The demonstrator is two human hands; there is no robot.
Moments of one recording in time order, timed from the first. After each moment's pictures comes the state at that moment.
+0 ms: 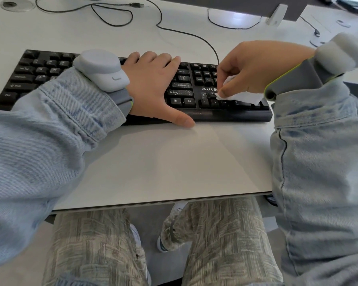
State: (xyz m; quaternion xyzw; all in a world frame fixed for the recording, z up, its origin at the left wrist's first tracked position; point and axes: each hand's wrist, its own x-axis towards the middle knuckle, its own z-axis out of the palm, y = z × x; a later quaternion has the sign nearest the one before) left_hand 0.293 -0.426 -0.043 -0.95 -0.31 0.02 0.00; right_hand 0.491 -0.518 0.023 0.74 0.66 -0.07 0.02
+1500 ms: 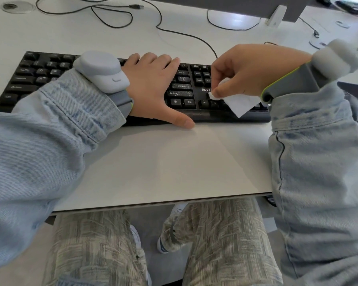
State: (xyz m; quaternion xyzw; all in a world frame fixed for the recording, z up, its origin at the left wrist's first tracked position) left_hand 0.295 -0.424 -0.043 -0.95 -0.31 0.02 0.01; right_hand 0.485 -0.520 0.022 0.73 0.68 -0.06 0.01
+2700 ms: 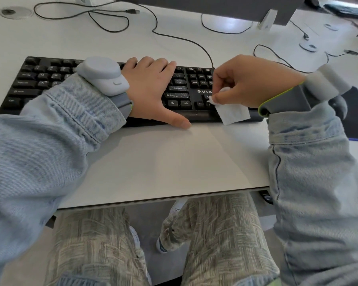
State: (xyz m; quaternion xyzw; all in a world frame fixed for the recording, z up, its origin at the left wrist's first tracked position) left_hand 0.294 -0.426 -0.043 -0.95 -0.31 0.02 0.01; right_hand 0.484 -0.542 0.018 0.73 0.68 -0.08 -0.04
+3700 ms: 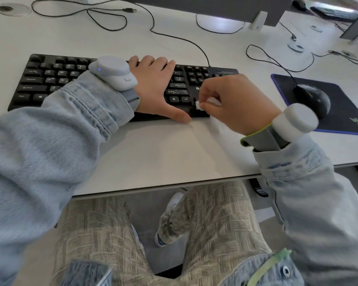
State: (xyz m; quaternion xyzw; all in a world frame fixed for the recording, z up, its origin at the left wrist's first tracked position) left_hand 0.294 -0.426 -0.044 -0.95 -0.31 0.01 0.02; right_hand 0.456 -0.563 -0.014 0.68 0.72 0.04 -0.11
